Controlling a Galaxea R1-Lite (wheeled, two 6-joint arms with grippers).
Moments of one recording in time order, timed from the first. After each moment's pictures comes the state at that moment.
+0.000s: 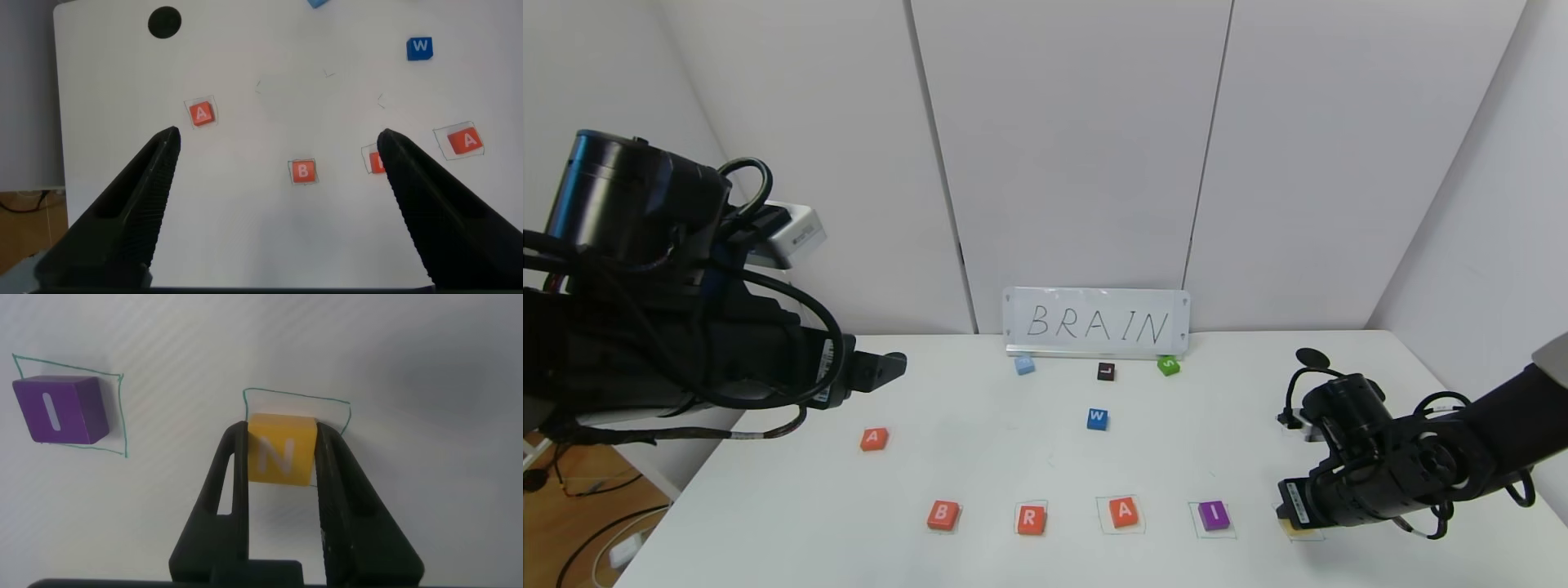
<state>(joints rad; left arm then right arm) -0.38 1.46 -1.12 0.29 0.25 -0.06 0.21 2.07 -0.83 -0.08 0.01 0.16</state>
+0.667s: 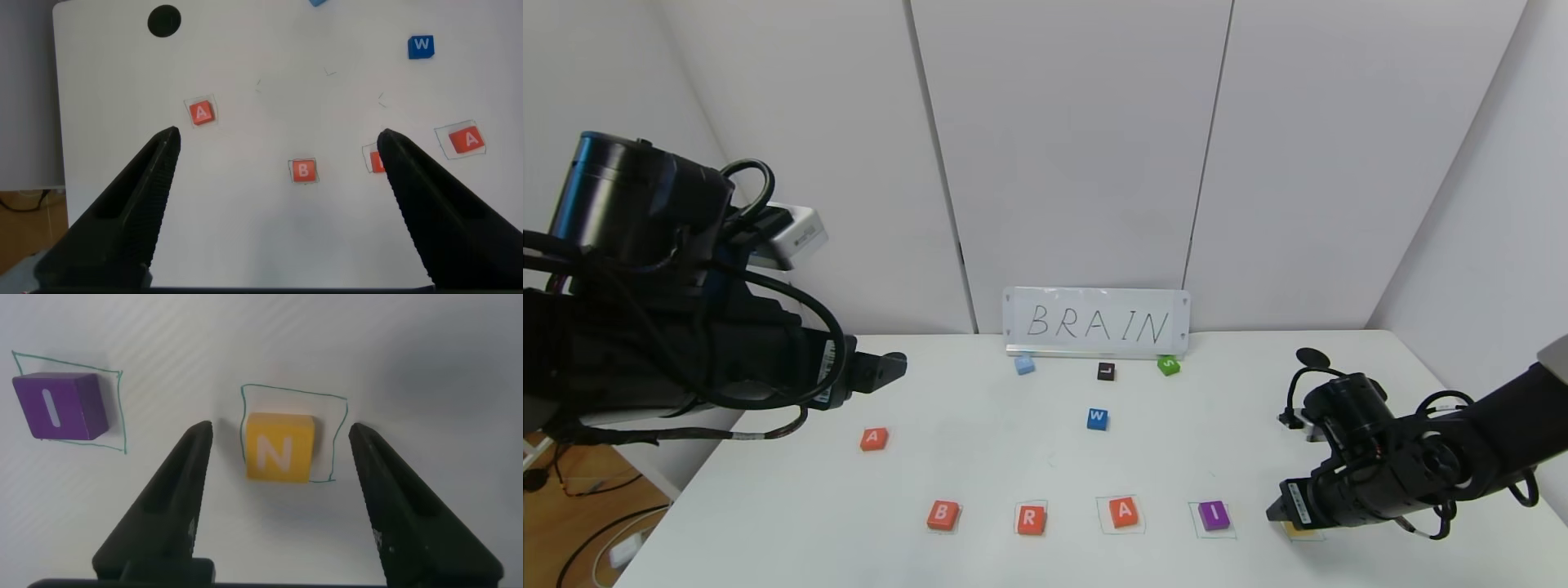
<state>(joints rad) -0.38 1.46 -1.12 0.30 0.25 -0.06 0.21 2.06 -0.82 -0.07 0.01 0.16</state>
